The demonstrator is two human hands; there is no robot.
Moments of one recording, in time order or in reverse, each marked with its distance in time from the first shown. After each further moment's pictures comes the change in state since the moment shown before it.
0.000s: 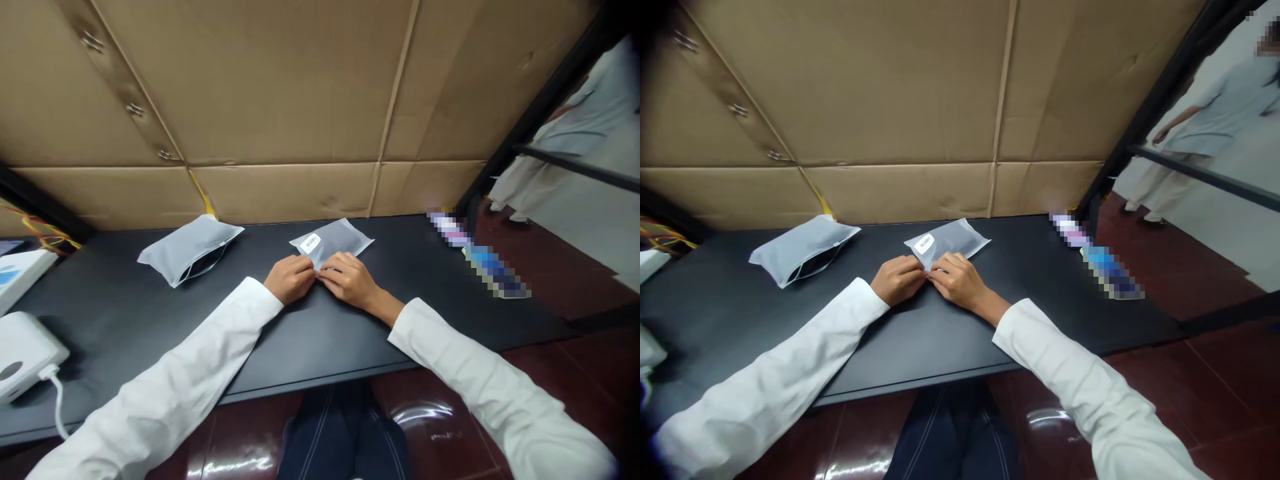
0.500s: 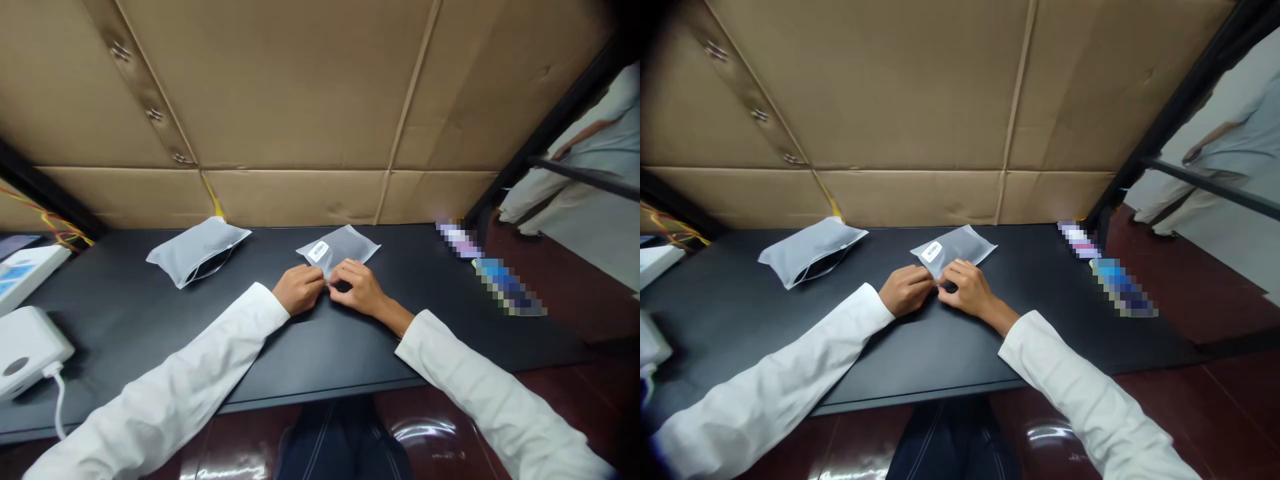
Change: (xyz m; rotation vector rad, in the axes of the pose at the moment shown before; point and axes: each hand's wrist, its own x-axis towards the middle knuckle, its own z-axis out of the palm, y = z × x) left_hand 0.003 0.015 -0.002 -0.011 -0.013 0.023; right_hand 0.002 0.002 0.001 0.246 0.071 0.162
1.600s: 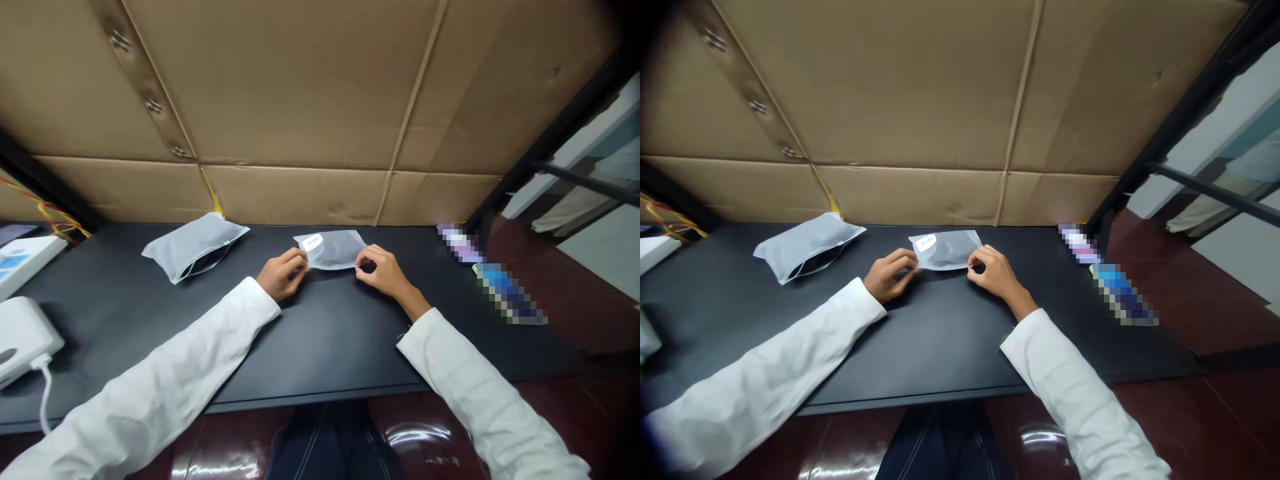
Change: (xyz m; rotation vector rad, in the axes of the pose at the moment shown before) left_hand -0.010 -0.029 -0.005 -0.241 0.112 -0.244; right_hand -0.006 0.058 -0.039 -0.009 -0.025 0.178
